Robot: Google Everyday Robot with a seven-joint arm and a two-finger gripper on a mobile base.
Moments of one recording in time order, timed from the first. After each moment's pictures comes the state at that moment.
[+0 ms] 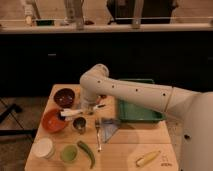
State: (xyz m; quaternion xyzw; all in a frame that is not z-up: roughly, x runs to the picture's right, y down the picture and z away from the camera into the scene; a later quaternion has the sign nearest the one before) arm -0.106 0.107 0.750 -0.30 -0.19 -0.11 0.93
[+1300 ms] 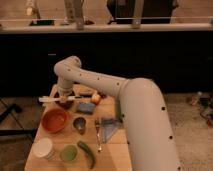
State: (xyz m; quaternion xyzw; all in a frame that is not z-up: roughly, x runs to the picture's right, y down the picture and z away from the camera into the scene) arm -0.251 0.050 0.841 -0.31 -0.21 -0.06 0.92
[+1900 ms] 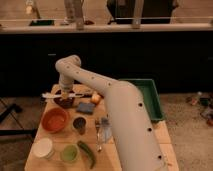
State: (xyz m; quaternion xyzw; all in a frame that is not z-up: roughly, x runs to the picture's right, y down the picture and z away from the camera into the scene) arm -0.252 0.037 0.891 -0.33 -0.19 -0.05 0.92
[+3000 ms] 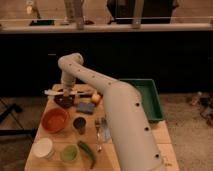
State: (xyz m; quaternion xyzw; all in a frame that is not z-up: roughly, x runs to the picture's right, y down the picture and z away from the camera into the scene) arm -0.247 0.022 0.900 -0.32 -0.19 -0.04 0.93
